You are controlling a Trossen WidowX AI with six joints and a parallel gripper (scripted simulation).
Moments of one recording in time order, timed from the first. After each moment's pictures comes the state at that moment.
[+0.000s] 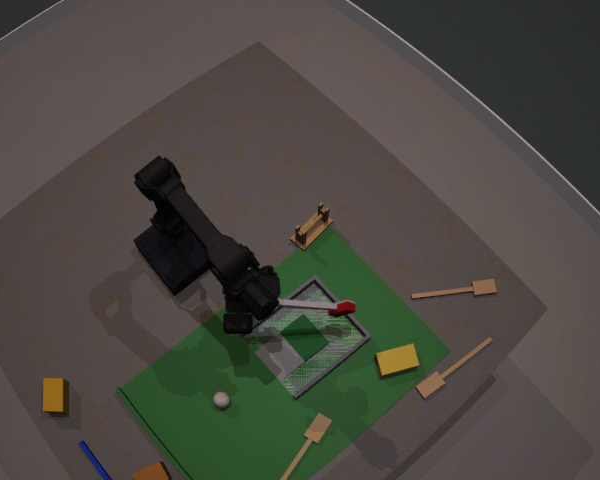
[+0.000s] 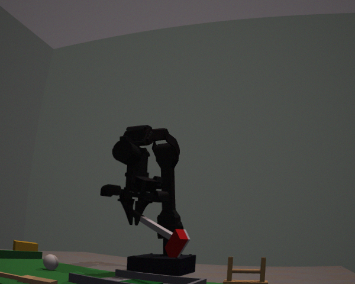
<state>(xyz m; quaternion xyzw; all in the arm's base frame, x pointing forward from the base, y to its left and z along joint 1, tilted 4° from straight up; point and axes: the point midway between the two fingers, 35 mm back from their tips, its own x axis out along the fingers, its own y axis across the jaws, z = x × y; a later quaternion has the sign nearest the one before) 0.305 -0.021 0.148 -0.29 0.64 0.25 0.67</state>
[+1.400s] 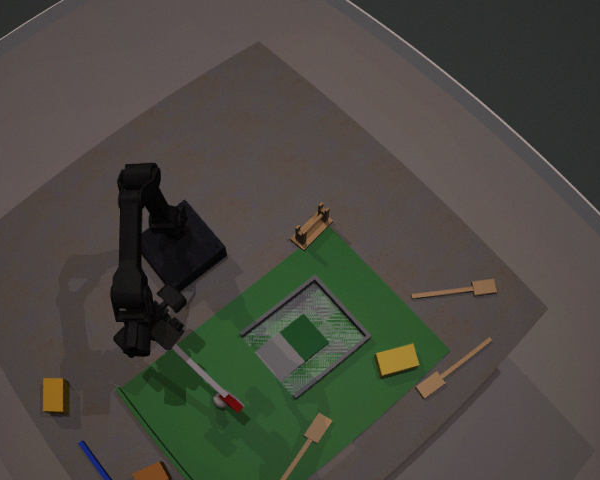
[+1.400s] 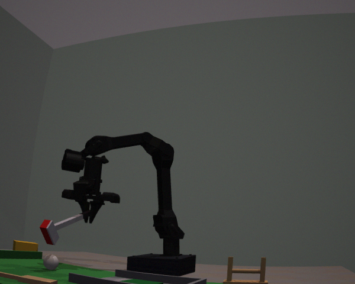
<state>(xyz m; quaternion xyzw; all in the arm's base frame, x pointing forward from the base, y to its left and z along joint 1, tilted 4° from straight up) 0.214 -0.213 0.151 -0.05 0.69 -0.01 0.72</state>
